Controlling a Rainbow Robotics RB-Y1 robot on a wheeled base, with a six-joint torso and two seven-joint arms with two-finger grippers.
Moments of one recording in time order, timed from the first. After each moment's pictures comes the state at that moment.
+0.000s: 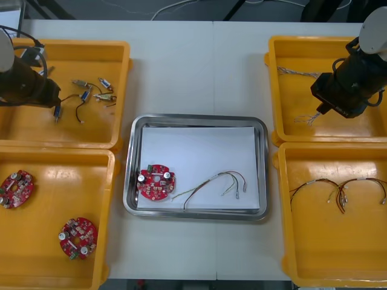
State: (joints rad) right arm -0.87 -0.57 -0.02 -1.16 -0.55 1.68 0.84; left arm -0.74 0.73 -0.06 -1.21 0.61 1.38 -1.58
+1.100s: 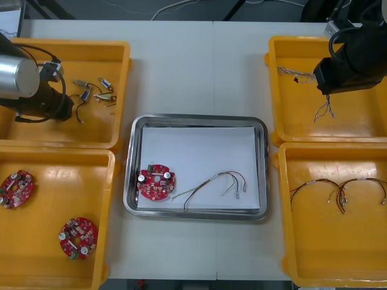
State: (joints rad) right arm -0.82 -0.60 -0.02 -1.63 -0.60 1.91 1.44; left arm -0.67 0.66 -0.07 -1.25 0.50 1.31 -1.58
